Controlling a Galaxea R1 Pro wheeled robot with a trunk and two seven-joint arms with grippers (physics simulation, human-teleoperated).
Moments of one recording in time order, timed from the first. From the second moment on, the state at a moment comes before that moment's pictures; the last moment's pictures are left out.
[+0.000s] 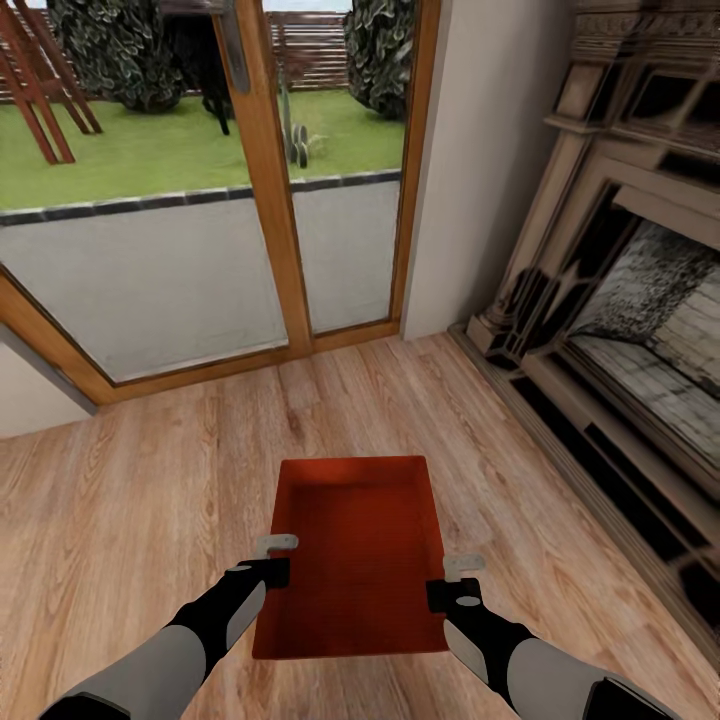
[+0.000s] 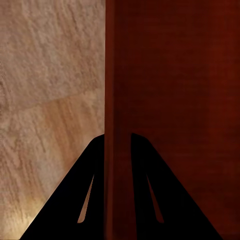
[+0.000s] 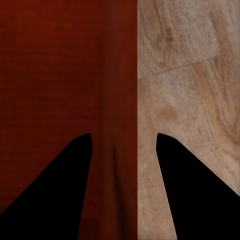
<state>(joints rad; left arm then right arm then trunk) -0.69 -0.05 -0.25 -0.34 0.30 0.20 0.15 -0.71 0.06 0.92 -0.18 -0.82 -0.03 -0.29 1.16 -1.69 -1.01</state>
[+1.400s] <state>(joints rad) -0.69 -0.05 -0.25 -0.34 0.30 0.20 0.15 -0.71 0.06 0.92 -0.18 -0.82 -0.03 -0.29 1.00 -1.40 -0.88</state>
